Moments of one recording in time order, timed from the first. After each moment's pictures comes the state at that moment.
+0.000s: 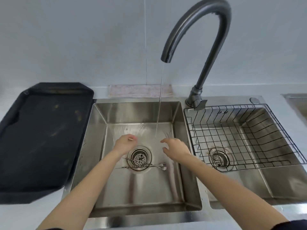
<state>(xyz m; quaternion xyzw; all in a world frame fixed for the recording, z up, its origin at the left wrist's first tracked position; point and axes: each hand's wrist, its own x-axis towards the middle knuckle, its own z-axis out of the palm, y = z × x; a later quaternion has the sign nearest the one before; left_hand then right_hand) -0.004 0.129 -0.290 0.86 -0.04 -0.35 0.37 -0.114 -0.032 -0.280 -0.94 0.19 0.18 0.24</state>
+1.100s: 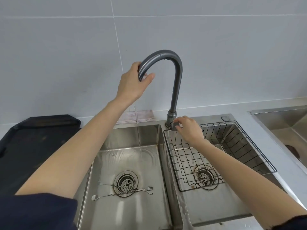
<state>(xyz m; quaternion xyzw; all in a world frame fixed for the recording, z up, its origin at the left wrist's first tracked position) 0.000 -0.004 -0.048 0.84 -0.32 0.03 0.45 -0.124 -0.142 -0.177 -0.93 0.27 -0.08 0.23</state>
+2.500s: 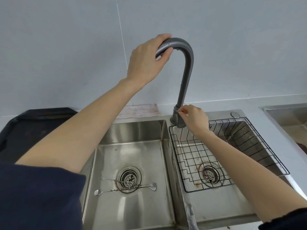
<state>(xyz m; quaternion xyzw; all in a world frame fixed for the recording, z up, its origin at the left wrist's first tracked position) 0.029 -0.036 -0.037 0.81 -0.43 0.18 0.36 -0.091 -0.151 -0.180 -0.91 0.31 -0.15 0.23</state>
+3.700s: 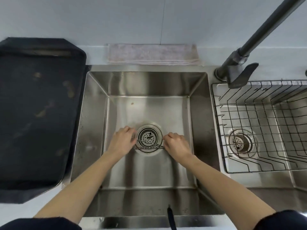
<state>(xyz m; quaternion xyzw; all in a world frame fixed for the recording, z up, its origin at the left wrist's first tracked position) 0.012 0.166 -0.377 0.92 -0.26 -0.29 0.05 -0.098 -0.003 -0.387 -0.94 0.13 0.23 0.21</state>
